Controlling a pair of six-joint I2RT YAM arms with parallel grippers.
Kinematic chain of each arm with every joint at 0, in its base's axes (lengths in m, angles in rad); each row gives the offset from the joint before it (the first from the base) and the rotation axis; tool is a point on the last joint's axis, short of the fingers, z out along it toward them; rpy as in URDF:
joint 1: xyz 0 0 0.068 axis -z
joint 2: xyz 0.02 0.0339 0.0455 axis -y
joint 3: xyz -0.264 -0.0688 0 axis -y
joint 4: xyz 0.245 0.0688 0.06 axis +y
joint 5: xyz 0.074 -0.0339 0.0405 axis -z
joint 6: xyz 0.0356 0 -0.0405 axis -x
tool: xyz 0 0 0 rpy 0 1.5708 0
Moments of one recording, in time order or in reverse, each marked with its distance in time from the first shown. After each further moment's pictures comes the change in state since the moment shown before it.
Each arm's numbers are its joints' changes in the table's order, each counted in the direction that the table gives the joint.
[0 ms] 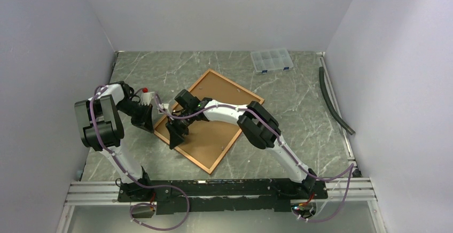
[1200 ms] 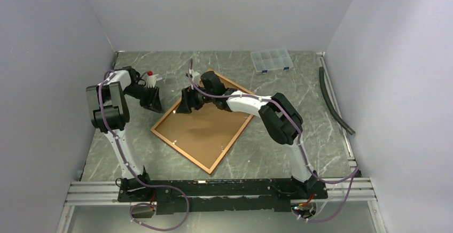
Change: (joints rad) left arm 0.054 -0.278 0.359 -0.031 0.153 0.075; right arm 0.180 0.250 -0.313 -0.461 0.372 -0.445
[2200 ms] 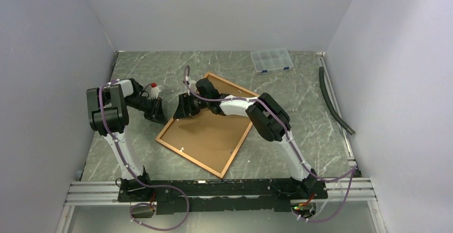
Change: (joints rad) left arm 0.014 0.053 -0.222 -0.016 0.109 -0.045; right arm -0.019 -0.176 0.069 -0.067 -0.020 -0.143
